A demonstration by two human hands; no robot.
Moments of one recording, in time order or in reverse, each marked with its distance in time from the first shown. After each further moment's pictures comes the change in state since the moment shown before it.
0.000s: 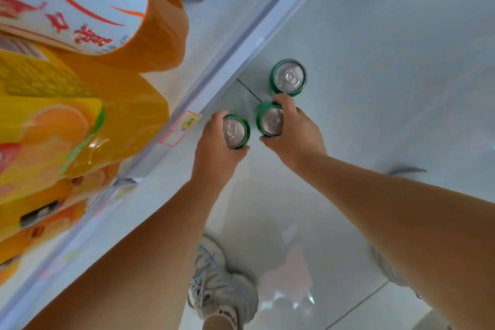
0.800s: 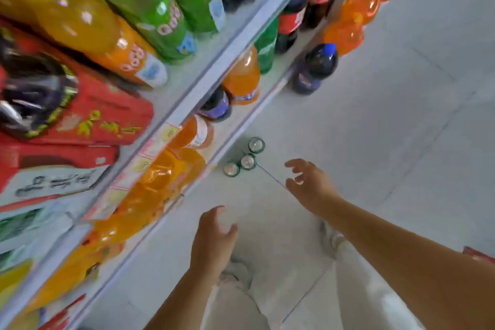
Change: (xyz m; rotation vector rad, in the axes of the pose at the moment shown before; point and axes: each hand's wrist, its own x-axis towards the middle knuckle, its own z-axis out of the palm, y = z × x) left_hand -0.244 0.171 -0.183 0.021 -0.097 -0.228; right_hand -0.218 -0.101 -0.256 0.167 -0.054 0.137
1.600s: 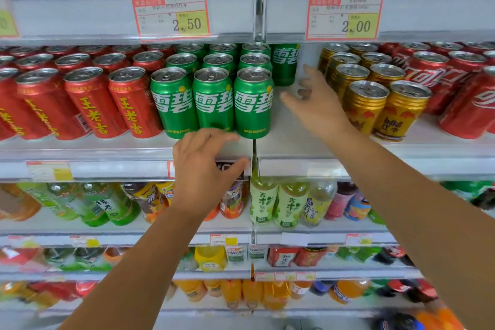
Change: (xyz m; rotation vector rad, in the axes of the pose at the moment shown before) left_hand -0.385 0.043 -0.489 -0.023 1.555 0.459; right_hand -0.446 -0.599 -0.087 0.008 -0.045 -1.314
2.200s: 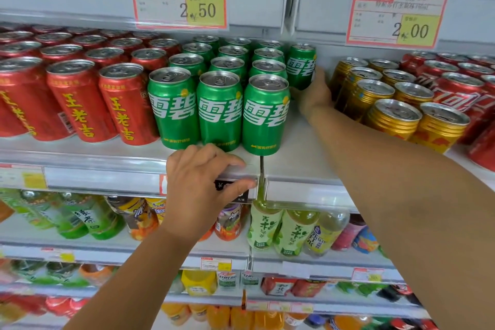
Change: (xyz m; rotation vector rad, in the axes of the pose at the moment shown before) left_hand 0.001 -0.022 0.016 0.064 0.032 0.114; right_hand 0.138 0.059 0.046 0.028 0.206 0.166
